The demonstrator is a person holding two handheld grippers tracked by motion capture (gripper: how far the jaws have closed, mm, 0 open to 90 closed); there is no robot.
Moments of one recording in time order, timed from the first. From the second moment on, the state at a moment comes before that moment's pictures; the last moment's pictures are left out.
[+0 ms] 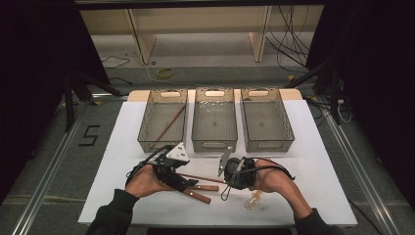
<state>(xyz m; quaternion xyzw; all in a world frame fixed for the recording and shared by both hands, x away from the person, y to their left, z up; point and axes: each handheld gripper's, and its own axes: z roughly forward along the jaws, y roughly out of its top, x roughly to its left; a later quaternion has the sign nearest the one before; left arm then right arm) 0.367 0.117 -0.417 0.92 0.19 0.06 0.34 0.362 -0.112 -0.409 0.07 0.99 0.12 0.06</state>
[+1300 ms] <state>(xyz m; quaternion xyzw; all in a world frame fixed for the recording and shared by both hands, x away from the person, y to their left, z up) 0.350 0.098 -0.428 0.96 0.07 0.02 0.29 0.348 -0.104 -0.398 0.03 0.99 0.13 0.06</state>
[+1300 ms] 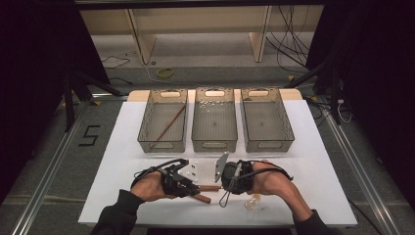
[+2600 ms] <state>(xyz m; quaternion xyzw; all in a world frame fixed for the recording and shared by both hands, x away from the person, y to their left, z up) 0.388 0.172 -0.402 0.88 0.28 0.10 0.37 0.376 -0.173 -0.401 0.23 0.93 0.25 0.10</state>
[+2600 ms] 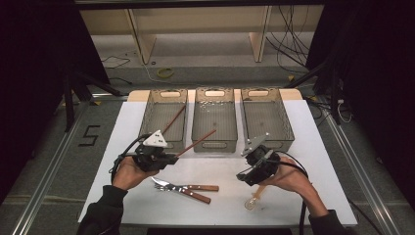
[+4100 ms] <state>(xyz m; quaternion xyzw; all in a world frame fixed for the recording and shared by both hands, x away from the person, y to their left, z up) 0.527 0.219 -0.404 0.81 0.44 0.16 0.36 0.364 -0.198 -0.421 0.28 0.92 0.27 0.09</state>
